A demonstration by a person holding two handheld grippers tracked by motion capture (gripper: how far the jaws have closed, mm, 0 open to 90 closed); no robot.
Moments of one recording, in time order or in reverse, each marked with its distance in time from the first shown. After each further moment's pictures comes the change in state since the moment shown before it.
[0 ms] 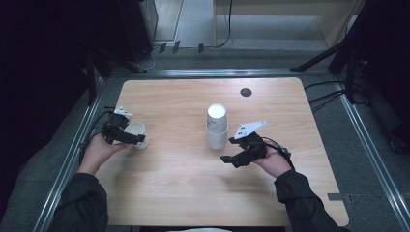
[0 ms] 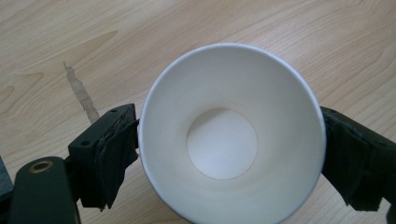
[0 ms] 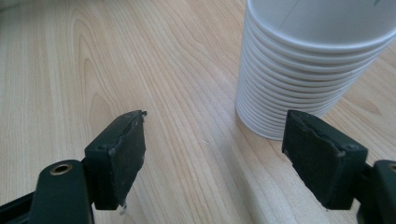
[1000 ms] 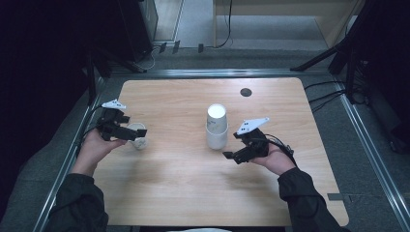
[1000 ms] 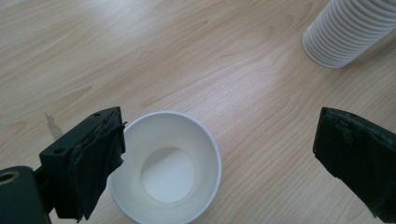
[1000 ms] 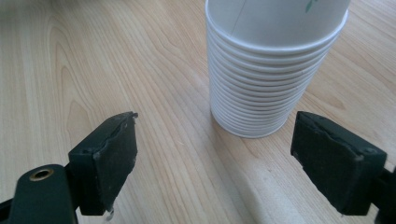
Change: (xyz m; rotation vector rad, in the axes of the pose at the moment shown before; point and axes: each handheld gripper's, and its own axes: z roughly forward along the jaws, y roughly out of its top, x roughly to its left) left arm -0.022 0.019 -0.044 -0.138 -0.119 0.016; right arm -0.010 0.001 -0.005 -0.004 -0.055 0.030
